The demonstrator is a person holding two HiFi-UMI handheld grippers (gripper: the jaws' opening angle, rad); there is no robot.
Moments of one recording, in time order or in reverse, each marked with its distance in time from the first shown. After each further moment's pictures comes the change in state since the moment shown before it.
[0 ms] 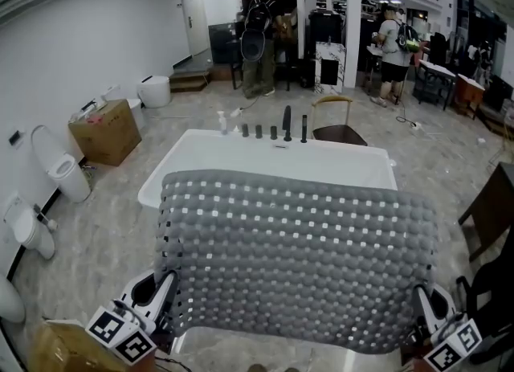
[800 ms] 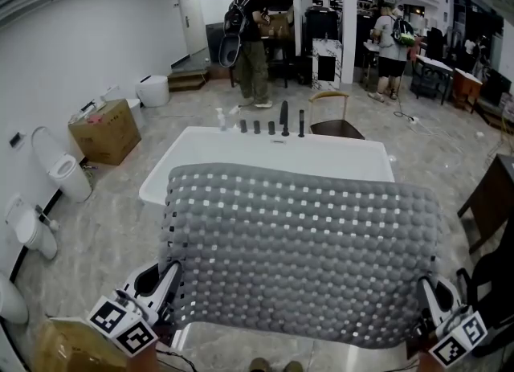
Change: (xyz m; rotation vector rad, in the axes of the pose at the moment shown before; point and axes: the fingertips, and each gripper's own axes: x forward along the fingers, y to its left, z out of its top) left arm -0.005 -0.035 0.001 0.023 0.010 -0.039; right arm -0.036 -0.006 0.011 -0.013 -0.012 -0.026
